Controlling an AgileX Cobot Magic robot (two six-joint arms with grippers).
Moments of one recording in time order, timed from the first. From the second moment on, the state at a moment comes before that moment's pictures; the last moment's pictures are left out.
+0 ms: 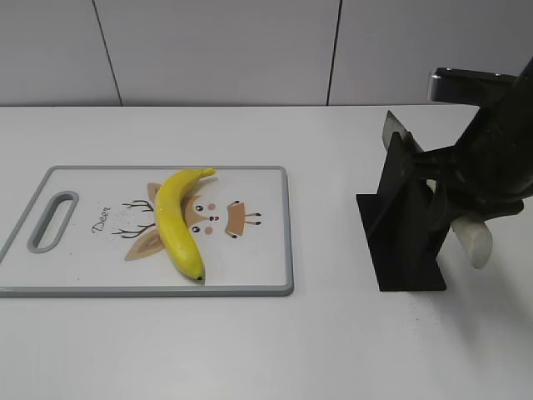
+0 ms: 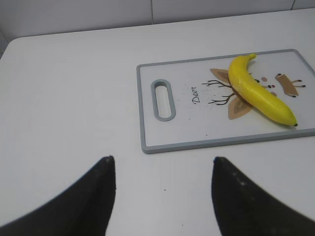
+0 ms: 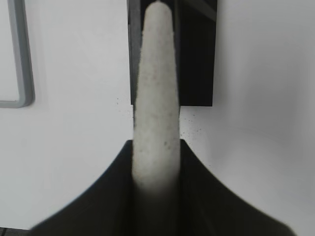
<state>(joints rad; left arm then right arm) -0.18 0.02 -0.51 -0.02 1.05 0.10 0.36 1.56 -1.00 0.06 0.86 0.35</state>
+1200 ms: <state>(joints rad) -0.18 0.02 -0.51 -0.02 1.05 0.10 0.36 0.74 -0.56 0.06 0.79 0.06</state>
